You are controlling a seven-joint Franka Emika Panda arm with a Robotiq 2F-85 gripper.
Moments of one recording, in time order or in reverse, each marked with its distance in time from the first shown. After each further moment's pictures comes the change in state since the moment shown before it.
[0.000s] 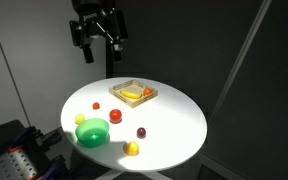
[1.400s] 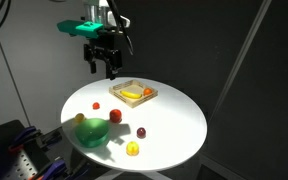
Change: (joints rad) arm 0.130 0.283 0.024 0.004 0.292 0.195 0.088
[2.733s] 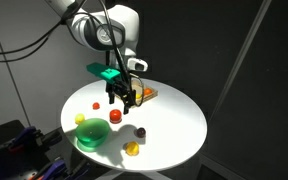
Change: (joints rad) arm -0.110 0.371 -0.010 0.056 0.004 0.221 0.142
